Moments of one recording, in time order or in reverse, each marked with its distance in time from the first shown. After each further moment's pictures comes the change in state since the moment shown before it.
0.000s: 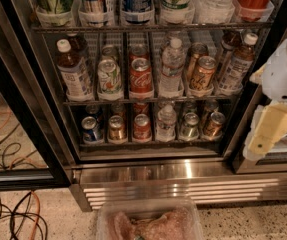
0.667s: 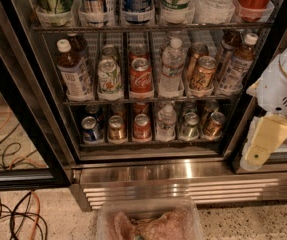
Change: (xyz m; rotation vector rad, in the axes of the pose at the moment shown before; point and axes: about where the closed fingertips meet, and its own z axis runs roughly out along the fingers) arm 0.008 0.014 0.021 -0.058 0.022 0.023
